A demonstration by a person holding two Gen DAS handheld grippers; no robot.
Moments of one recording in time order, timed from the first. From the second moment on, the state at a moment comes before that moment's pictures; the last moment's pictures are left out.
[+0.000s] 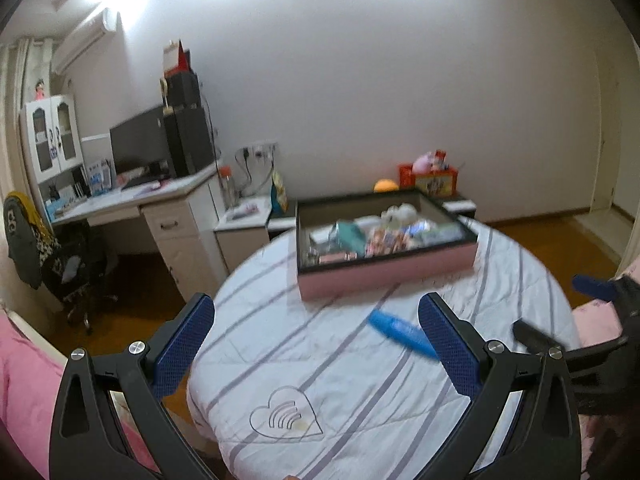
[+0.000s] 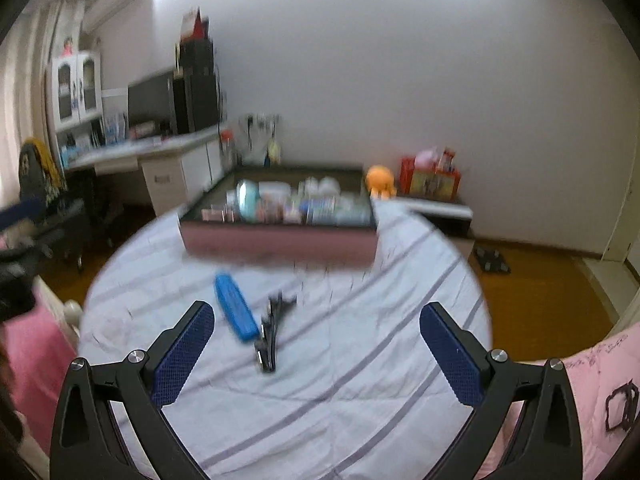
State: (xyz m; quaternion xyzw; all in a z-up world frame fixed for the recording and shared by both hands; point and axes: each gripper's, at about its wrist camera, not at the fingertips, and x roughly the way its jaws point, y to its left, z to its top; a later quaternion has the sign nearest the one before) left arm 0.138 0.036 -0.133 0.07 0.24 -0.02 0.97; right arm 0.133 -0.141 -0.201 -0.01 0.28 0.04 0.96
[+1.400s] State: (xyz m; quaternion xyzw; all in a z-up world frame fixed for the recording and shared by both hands) left arm 0.244 0.040 -0.179 0.04 0.33 -0.04 0.94; right arm 0.220 -0.192 -0.273 0.03 0.39 0.07 0.92
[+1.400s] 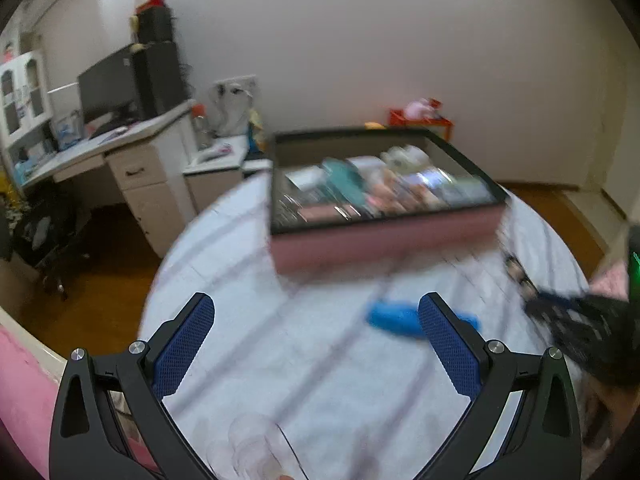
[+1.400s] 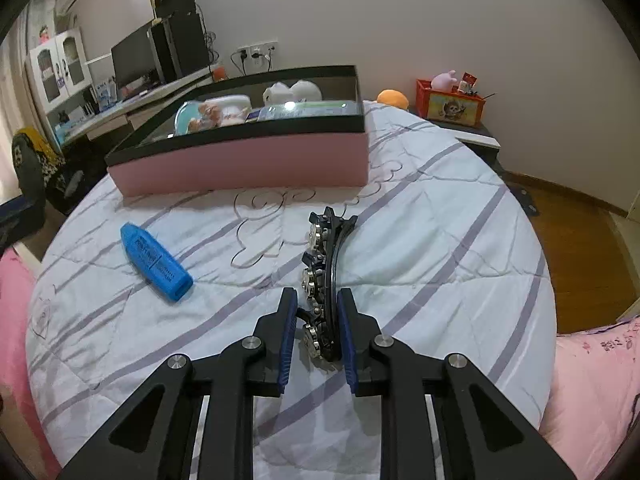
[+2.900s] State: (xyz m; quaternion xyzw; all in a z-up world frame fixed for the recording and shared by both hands) left arm 0.414 0.062 -0.230 0.03 0.43 -0.04 0.90; right arm 0.302 -0.239 -0.201 0.01 0.34 0.01 0.94
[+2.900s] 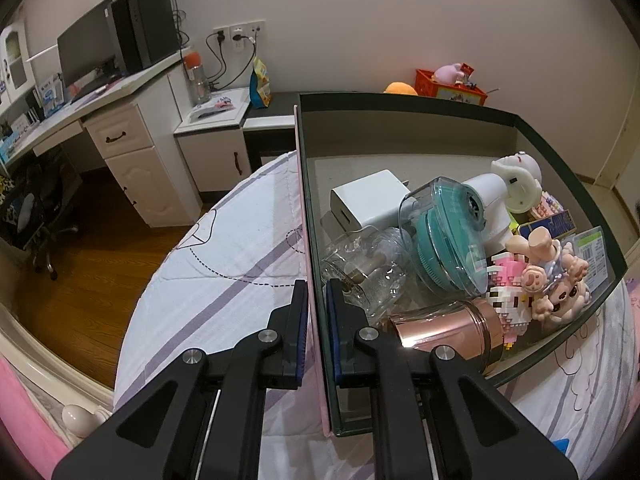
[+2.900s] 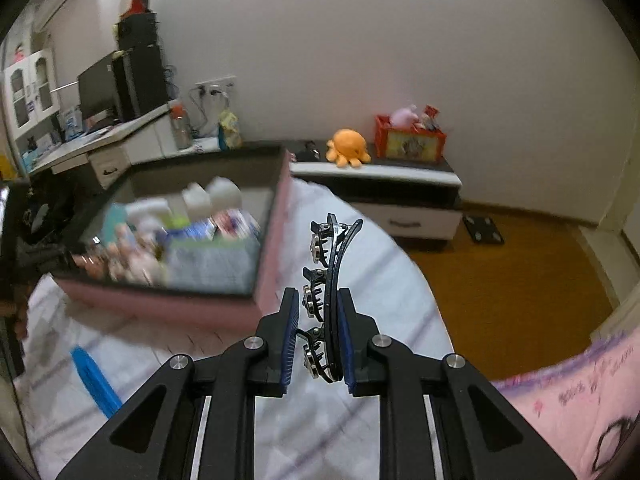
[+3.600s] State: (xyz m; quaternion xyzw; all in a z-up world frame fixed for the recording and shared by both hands) left arm 0.416 0.059 -0.226 0.05 0.44 -0.05 0.90; right arm 0.443 -0.105 -0.204 -0.04 0.42 0.16 0.89
